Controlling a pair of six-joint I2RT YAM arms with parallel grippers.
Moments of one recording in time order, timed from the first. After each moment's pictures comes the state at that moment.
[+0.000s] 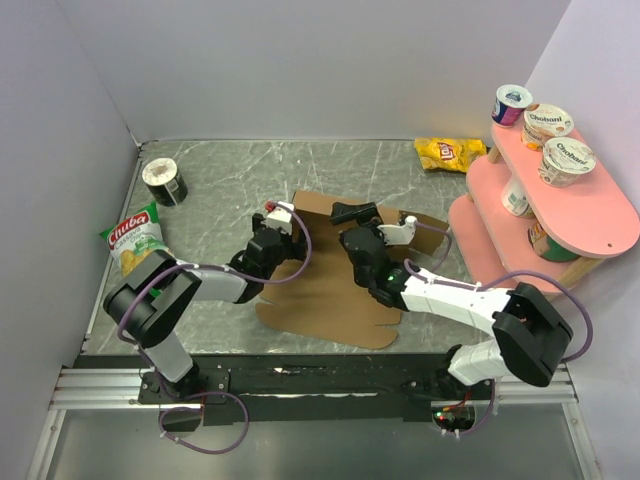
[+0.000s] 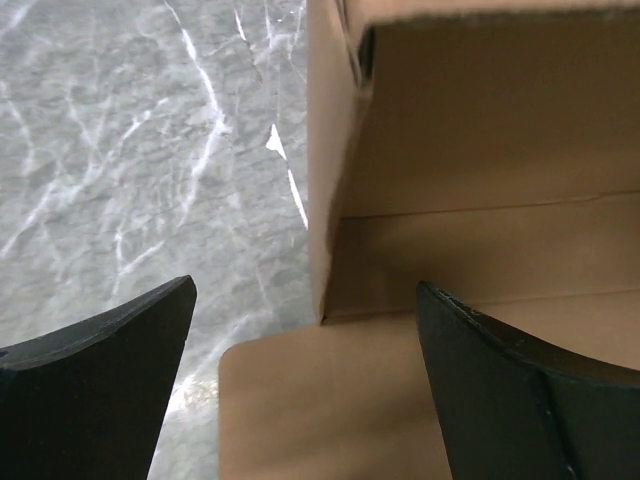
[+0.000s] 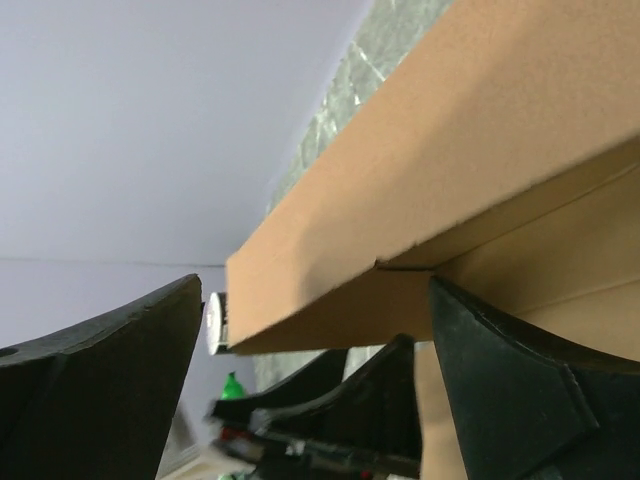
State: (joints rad) left arm -0.67 1.66 0.63 0.74 -0.33 -0.14; right arm 0.85 1.37 0.74 0.29 0.85 1.40
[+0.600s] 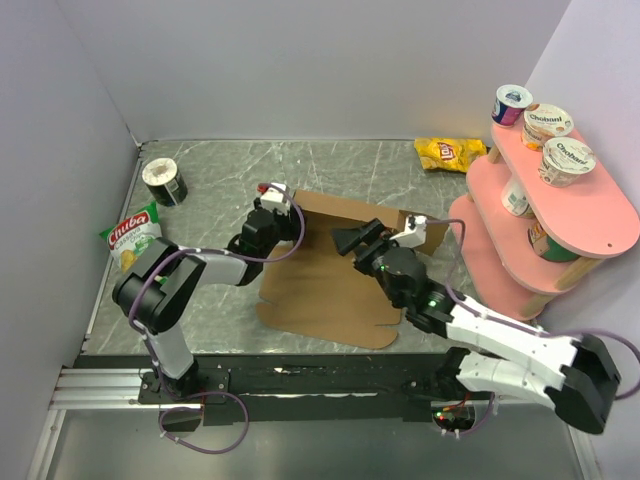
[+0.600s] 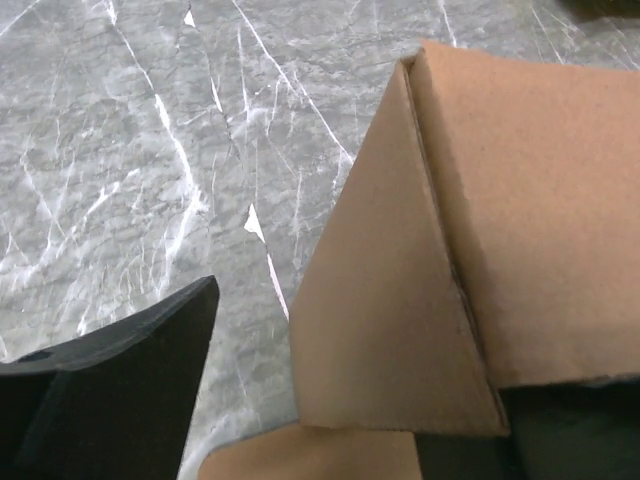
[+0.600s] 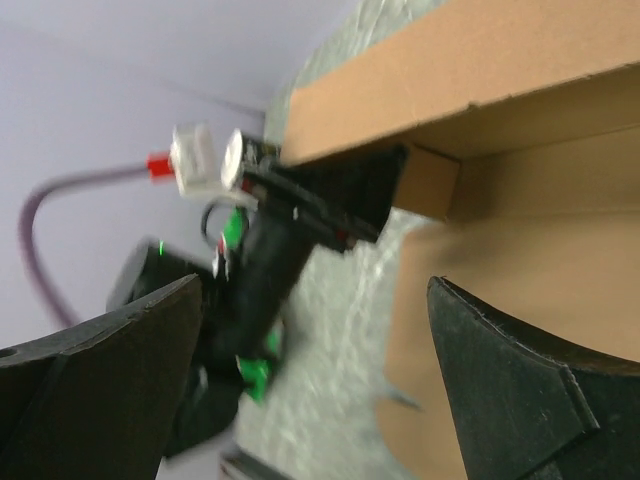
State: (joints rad) left arm -0.57 1.75 0.76 0.78 -0.16 -0.23; right arm 0.90 0.99 0.61 0.17 0.54 1.12
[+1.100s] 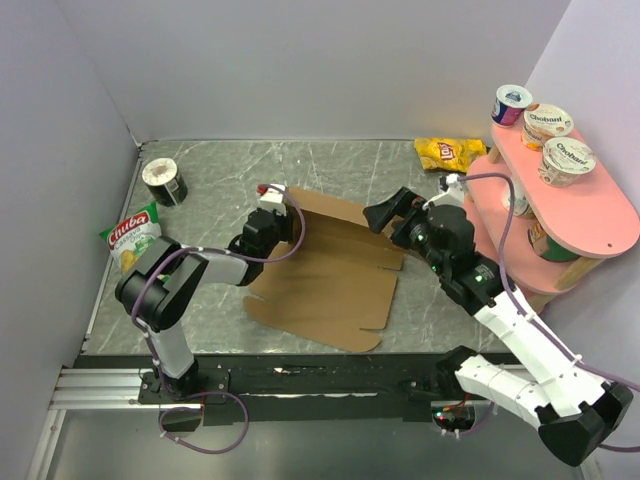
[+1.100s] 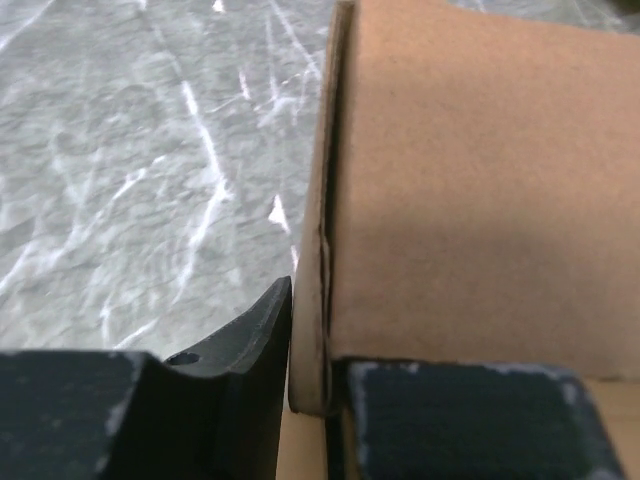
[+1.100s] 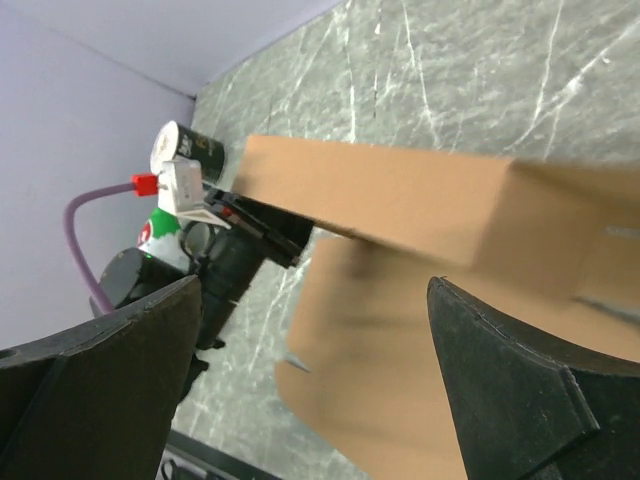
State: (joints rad) left arm -0.56 1.78 0.76 0.80 -0.19 -0.23; right arm 0.57 0.89 0.93 -0.33 0.22 0.81
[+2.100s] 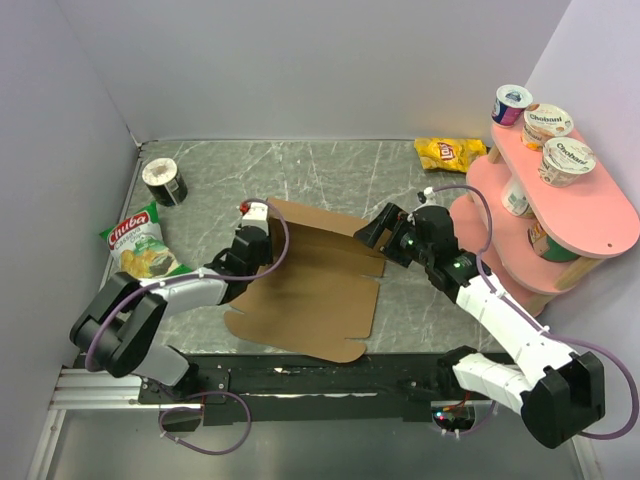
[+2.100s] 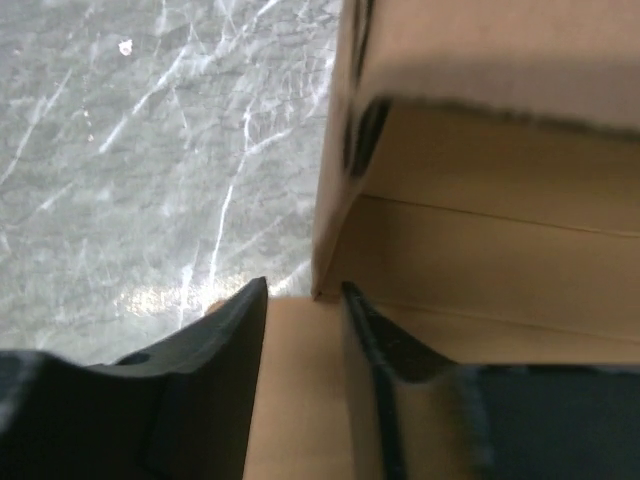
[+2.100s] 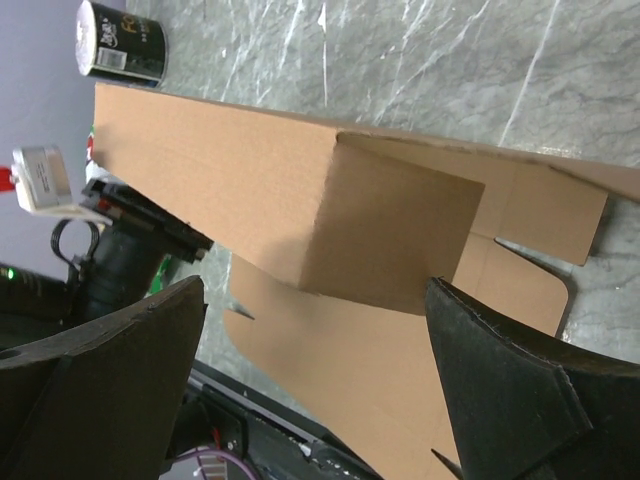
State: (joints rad) left arm -0.60 1.45 0.61 0.35 -0.42 -0.28; right arm 0.42 1.02 0.78 -0.27 -0.13 0.86
